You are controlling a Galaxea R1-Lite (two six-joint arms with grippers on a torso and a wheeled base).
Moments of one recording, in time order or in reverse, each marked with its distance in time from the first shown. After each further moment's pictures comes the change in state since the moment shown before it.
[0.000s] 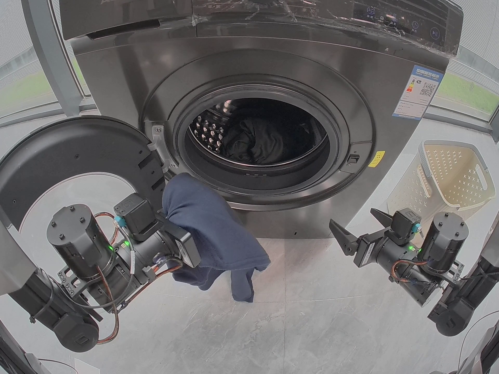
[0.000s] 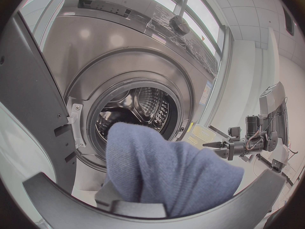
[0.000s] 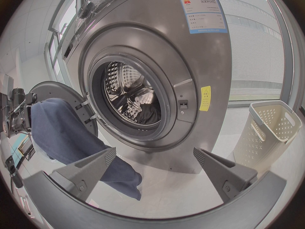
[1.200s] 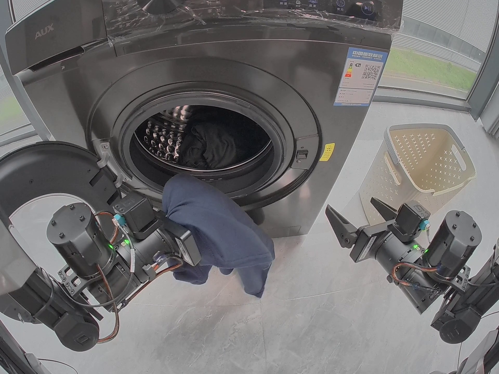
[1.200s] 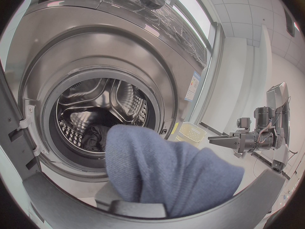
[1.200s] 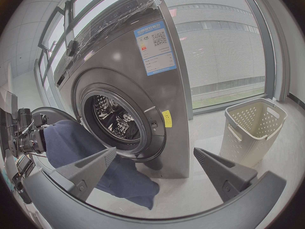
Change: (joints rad) left arm 0.002 0.001 -0.007 -0.001 0.000 -0.004; right arm 0.132 -0.085 -0.027 0.004 -0.153 0.032
